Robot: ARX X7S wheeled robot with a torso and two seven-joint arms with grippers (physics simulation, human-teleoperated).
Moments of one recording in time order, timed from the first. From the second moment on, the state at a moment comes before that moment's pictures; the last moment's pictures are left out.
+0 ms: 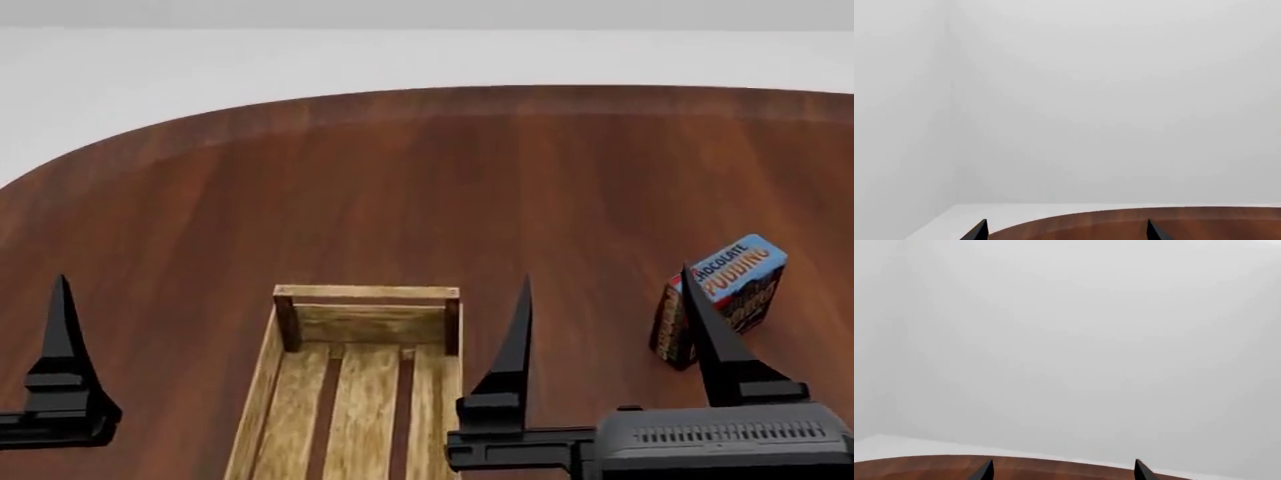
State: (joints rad) left arm -0.12 -0.27 0.04 0.61 -0.20 -0.39 -0.26; right arm 0.17 0.38 -0.21 -0.67 0.21 0.41 0.34
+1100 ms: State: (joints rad) left arm -0.09 -0.31 0.05 0.62 -0.21 -0.37 -0.27; right arm 0.17 0.38 -0.21 -0.67 0.25 0.40 0.35
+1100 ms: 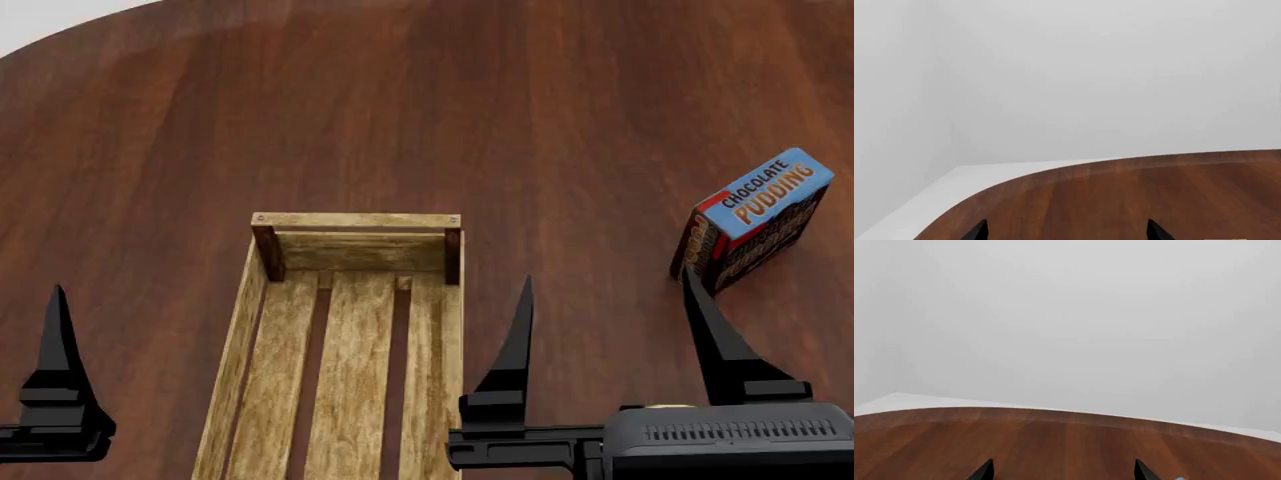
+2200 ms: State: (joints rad) left arm -0.11 -0.31 0.08 0.62 -0.17 -0.38 -0.34; right arm 0.28 0.35 -0.05 -0.85 0.54 1.00 0.53
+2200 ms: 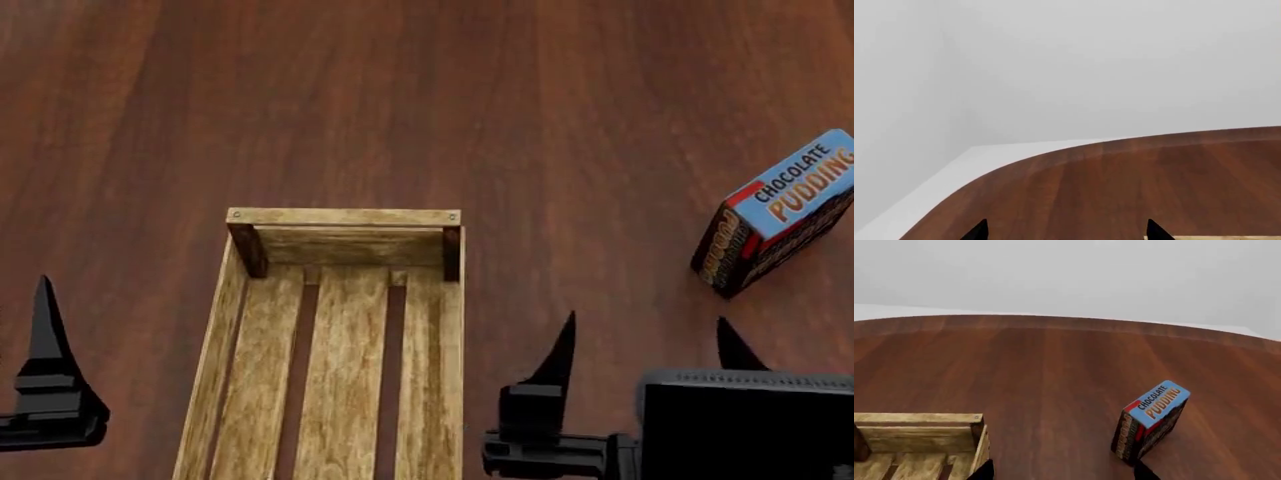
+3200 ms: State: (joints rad) left arm -0.10 -0.34 0.11 0.66 -0.16 -0.41 -0.37; right arm 0.12 0.33 0.03 -0.87 0.91 1.28 0.73
